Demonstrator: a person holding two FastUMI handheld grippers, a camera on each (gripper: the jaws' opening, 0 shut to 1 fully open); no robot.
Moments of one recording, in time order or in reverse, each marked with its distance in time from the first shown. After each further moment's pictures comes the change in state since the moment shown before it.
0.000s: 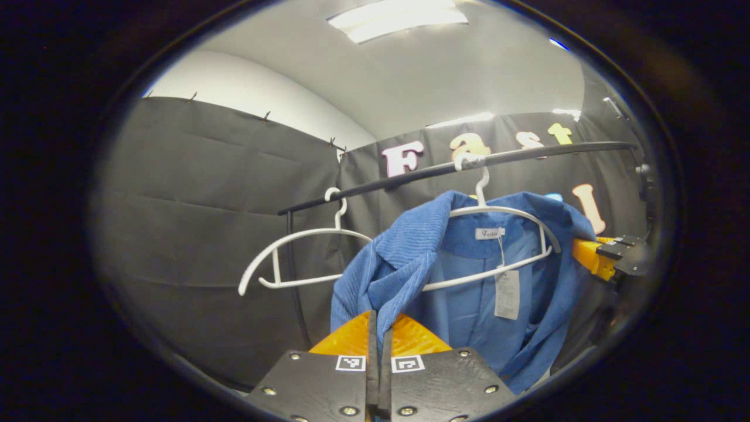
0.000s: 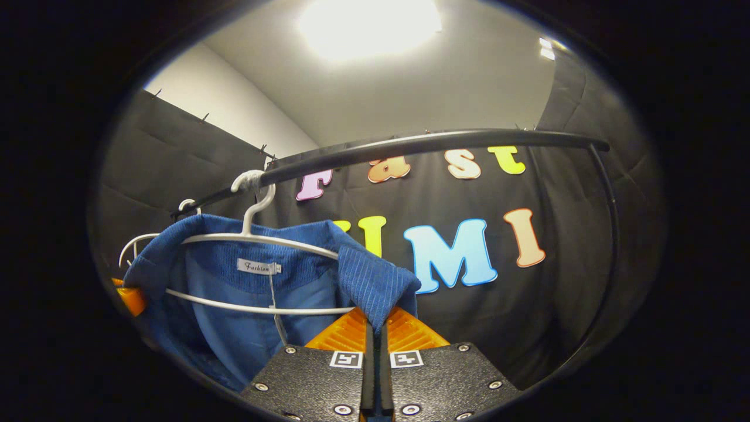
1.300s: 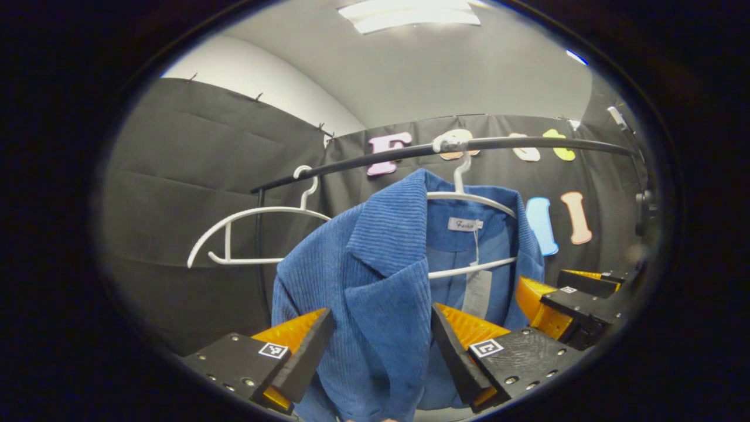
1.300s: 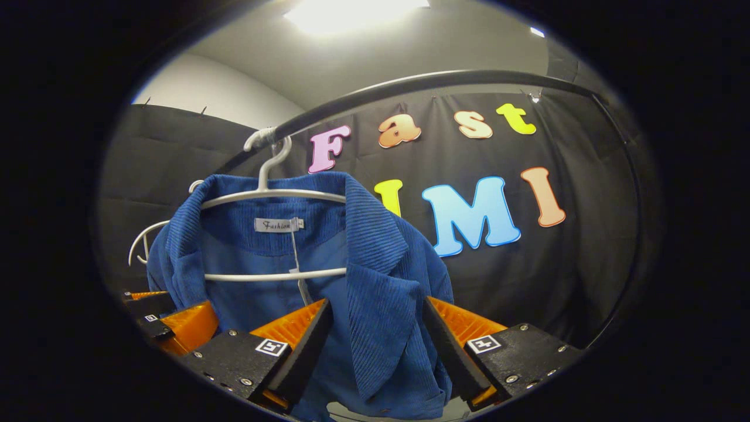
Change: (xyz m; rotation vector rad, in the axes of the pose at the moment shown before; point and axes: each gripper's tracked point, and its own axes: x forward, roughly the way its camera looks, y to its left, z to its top) left arm 0.031 -0.056 -0.052 -0.102 0.078 -0.058; right arm 0.003 0.043 -0.080 0.106 0.203 0.079
